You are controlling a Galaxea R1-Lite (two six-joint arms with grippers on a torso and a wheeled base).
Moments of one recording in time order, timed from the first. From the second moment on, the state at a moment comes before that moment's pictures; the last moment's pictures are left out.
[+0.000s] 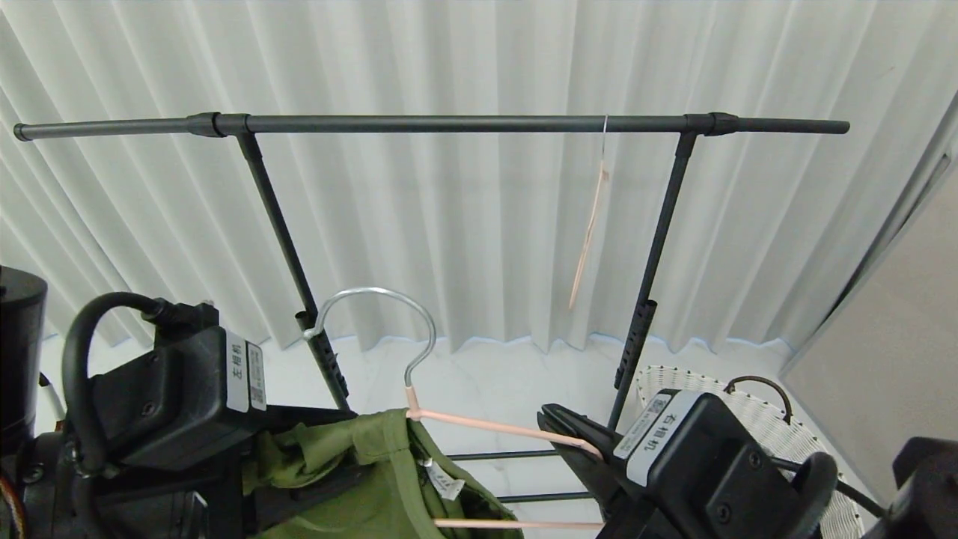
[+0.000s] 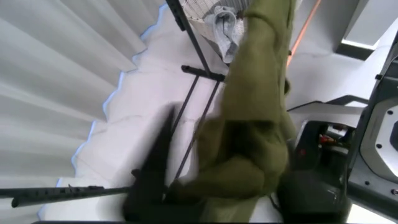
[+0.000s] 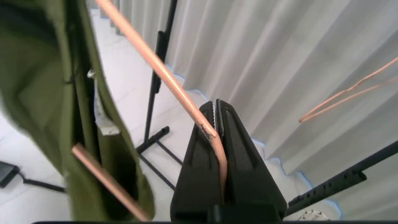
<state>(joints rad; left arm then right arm) -0.59 1.14 -0.70 0.08 -0.31 0.58 1.34 1.60 -0.56 -1.00 -0.54 -0.25</state>
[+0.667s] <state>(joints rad) -0.58 1.13 -0.68 0.08 -0.26 0.58 1.34 1.60 -0.55 -1.05 -0.54 -0.25</state>
